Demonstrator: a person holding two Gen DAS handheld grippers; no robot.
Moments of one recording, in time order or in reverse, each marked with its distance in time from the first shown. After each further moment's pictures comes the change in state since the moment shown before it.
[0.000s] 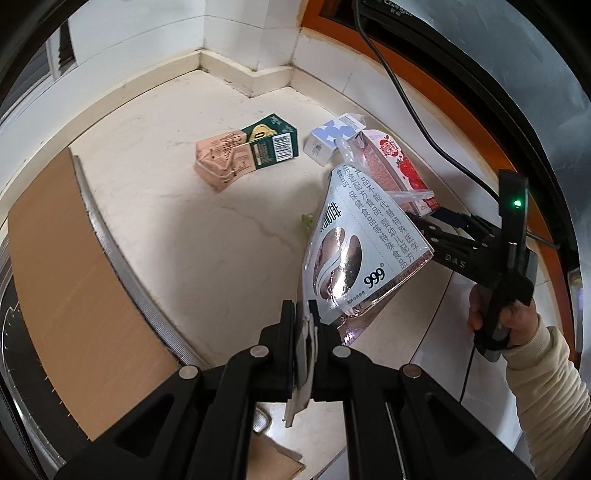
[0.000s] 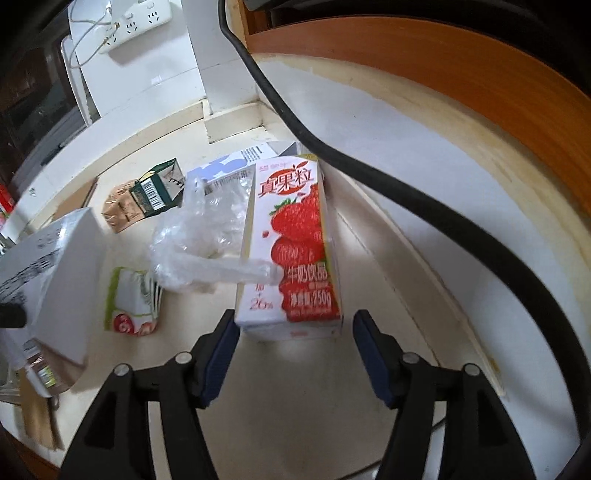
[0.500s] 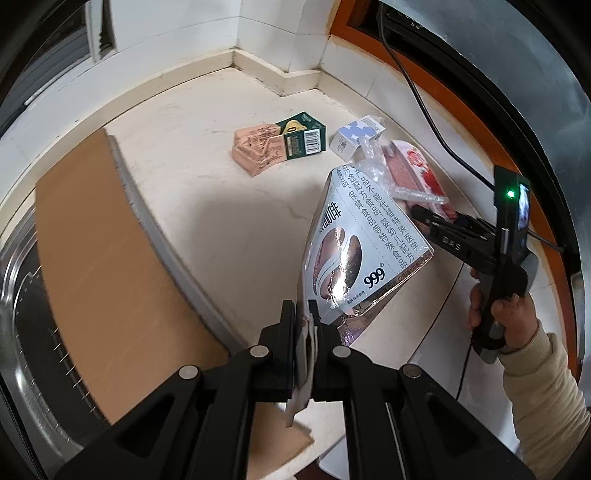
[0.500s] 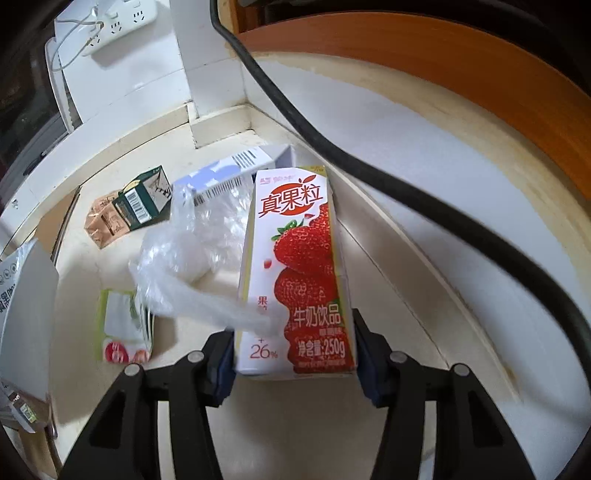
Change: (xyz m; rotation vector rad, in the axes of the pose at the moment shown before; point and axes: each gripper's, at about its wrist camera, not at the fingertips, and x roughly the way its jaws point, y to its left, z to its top) left arm -0.033 0.009 -0.033 -0.061 -0.015 0.061; right arm 0.001 0.011 -0.001 0.079 0.010 -0.064
